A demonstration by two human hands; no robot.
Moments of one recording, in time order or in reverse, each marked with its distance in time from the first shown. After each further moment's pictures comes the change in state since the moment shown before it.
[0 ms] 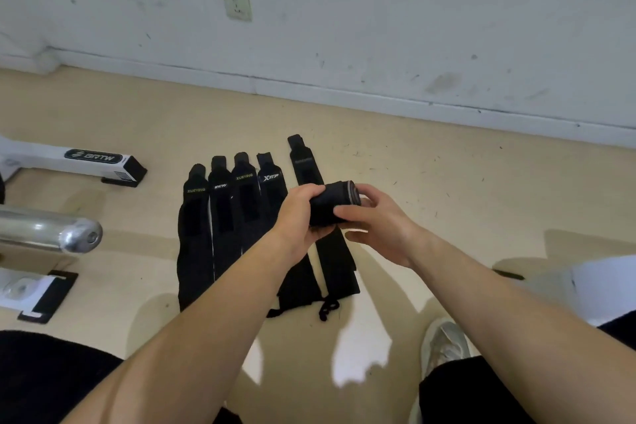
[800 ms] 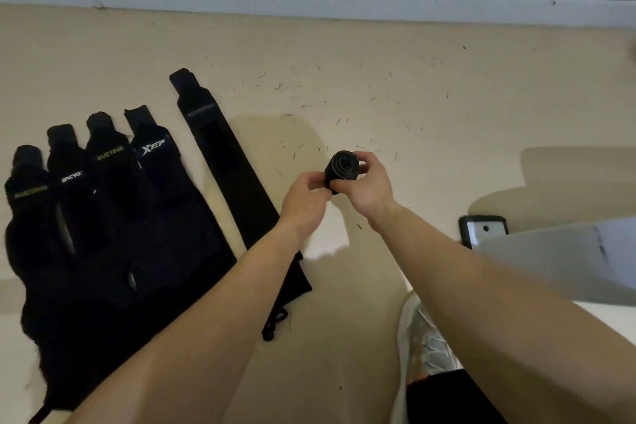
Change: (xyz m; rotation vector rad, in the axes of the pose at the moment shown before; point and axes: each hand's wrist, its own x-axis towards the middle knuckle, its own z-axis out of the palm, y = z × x) left_hand 0.220 -0.147 0.071 0.710 -0.114 0.015; right_hand 0.162 0.130 -0.154 -0.216 0.650 0.033
